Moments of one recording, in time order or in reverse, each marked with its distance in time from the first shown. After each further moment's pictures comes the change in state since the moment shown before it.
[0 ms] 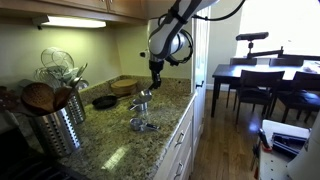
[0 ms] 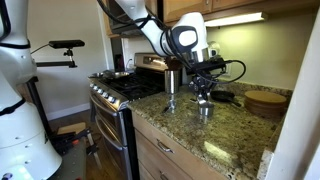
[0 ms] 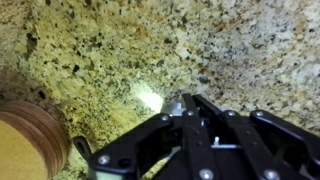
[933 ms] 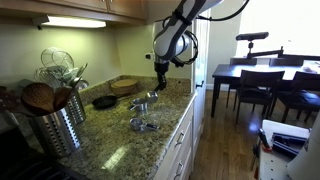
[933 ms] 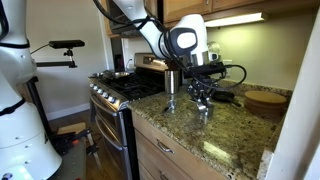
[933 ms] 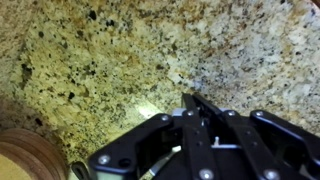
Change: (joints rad) arm 0.000 -0.021 -0.035 -0.053 -0.002 0.000 0.024
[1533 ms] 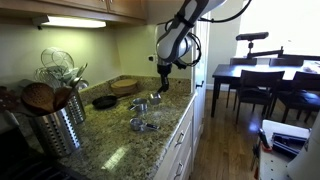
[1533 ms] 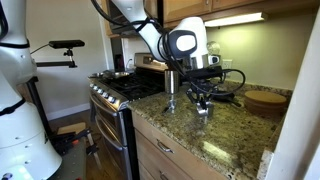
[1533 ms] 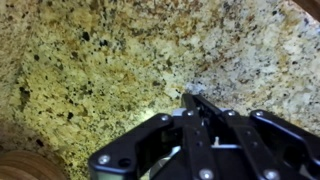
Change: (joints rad) arm 0.000 0.000 -0.019 -0.027 -0.016 0.009 0.064
